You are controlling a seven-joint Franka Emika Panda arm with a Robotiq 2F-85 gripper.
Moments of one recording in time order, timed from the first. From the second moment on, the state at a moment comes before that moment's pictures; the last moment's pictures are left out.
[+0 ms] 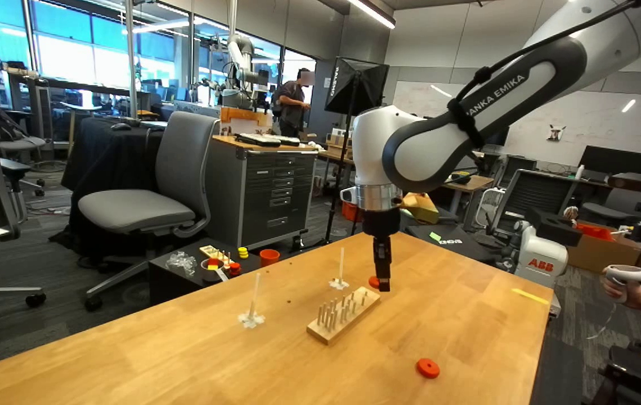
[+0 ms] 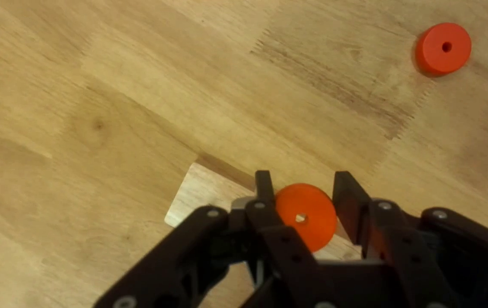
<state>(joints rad) 0.09 0.65 0.11 -1.72 -0.25 2.13 -0.24</state>
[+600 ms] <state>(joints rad) 0.09 0.81 0.10 -1.53 -0.25 2.02 -0.19</state>
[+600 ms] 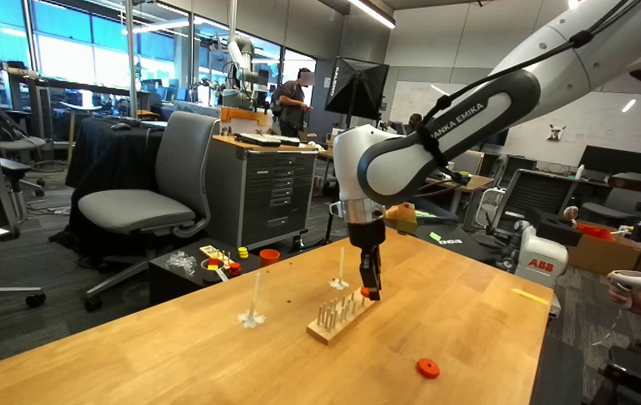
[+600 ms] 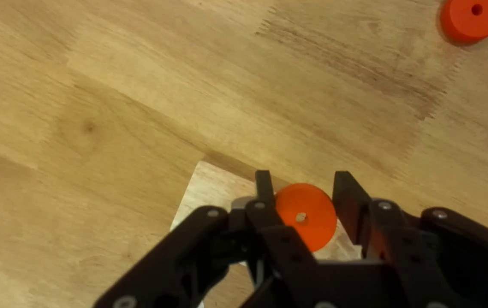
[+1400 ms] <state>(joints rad) 0.11 0.89 0.10 -1.42 -0.25 1.97 -0.19</state>
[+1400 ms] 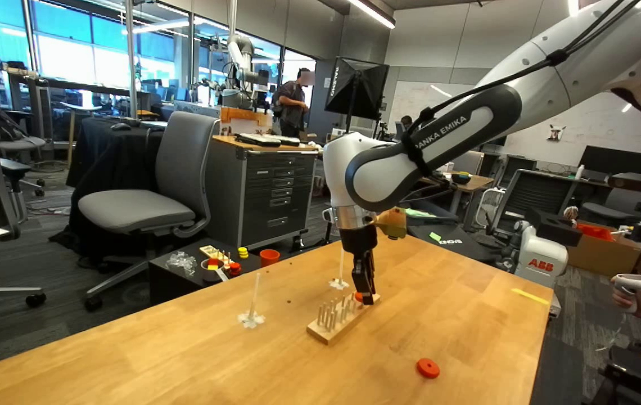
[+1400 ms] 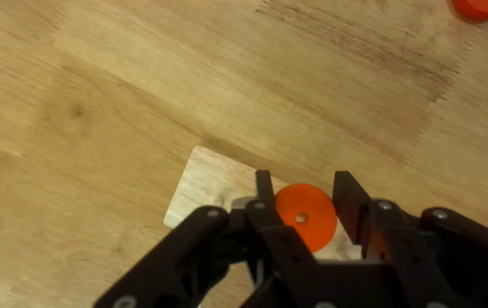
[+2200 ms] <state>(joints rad) 0.11 0.92 0.10 -1.37 -0.23 1.92 -0.19</state>
